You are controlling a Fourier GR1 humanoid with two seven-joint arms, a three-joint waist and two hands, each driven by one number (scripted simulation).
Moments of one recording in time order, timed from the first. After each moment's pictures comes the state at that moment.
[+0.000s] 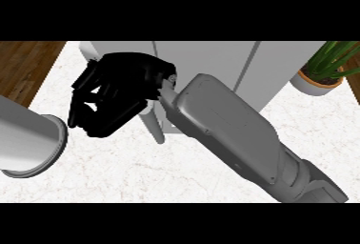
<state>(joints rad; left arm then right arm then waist) 0.55 1.16 -0.11 -1.65 1.25 -0.43 -0.78 -1.19 0.00 0.45 -1.09 -0.71 0.35 0.55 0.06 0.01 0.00</state>
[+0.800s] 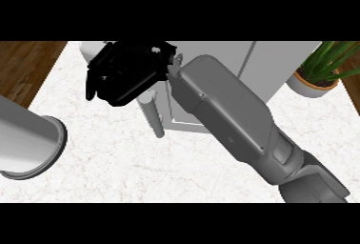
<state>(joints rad) 0.56 1.08 -0.01 -1.62 1.22 -0.47 -0.69 -1.28 0.00 0.39 -0.79 -0.80 0.55 0.38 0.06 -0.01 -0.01</state>
